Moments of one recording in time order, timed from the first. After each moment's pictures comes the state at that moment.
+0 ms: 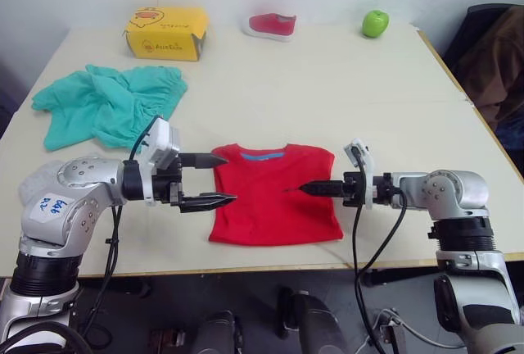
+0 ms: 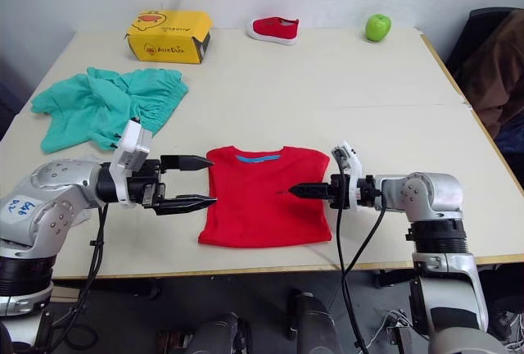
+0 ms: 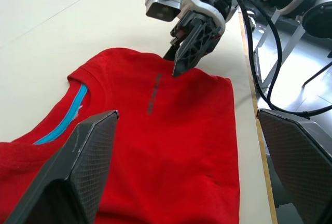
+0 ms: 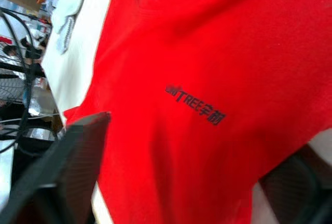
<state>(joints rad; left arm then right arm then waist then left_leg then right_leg) -0.44 0.77 0.10 -0.29 -0.63 0.72 -1.06 -0.67 -0.52 -0.04 0.21 0.68 1.33 0.84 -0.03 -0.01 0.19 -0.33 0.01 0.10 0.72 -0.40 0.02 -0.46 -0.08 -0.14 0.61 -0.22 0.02</state>
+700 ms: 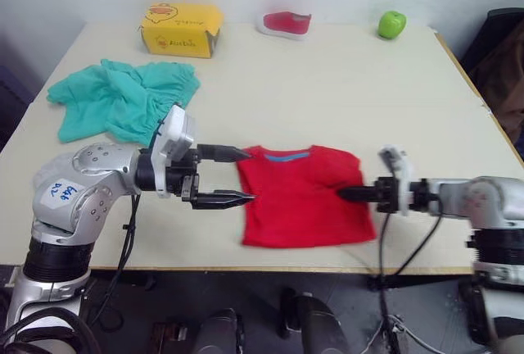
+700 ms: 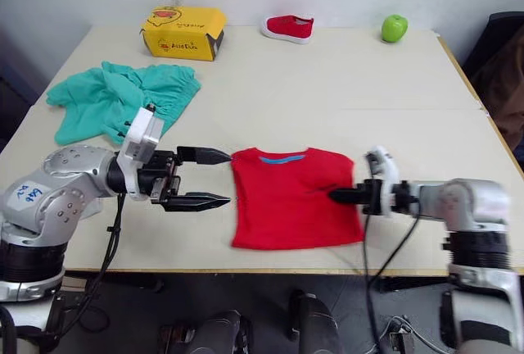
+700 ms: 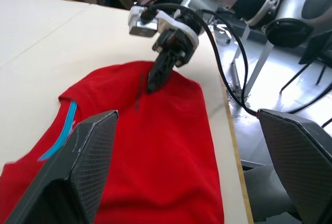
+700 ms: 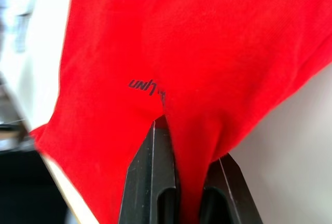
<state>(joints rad) -0.58 0.70 0.00 -0.26 -0.69 0.72 -1.11 -0.52 -0.87 -0.20 0.14 0.70 1.38 0.86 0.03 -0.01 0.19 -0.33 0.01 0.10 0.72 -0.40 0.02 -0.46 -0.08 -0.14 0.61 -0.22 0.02</state>
